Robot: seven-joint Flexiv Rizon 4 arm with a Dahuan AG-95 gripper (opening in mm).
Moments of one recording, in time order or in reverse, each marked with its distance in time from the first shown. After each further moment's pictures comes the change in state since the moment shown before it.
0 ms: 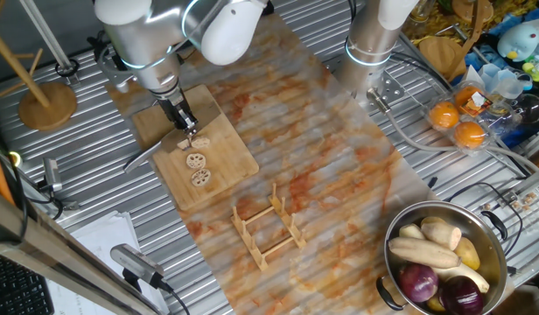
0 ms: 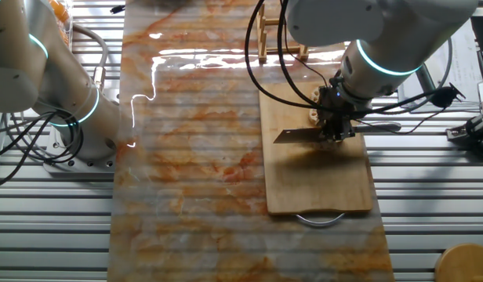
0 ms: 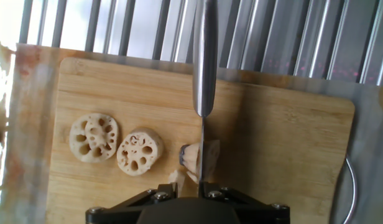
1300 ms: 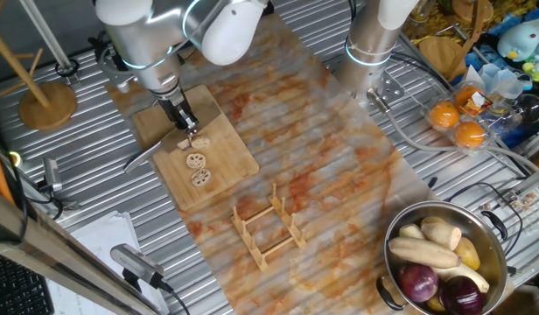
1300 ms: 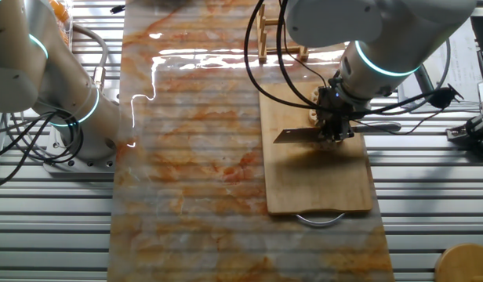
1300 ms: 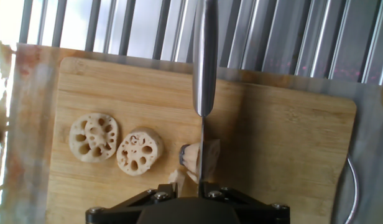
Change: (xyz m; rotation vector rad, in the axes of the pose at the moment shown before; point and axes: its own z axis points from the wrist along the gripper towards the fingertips) arm 0.002 0.000 0.001 0.008 0.004 0.001
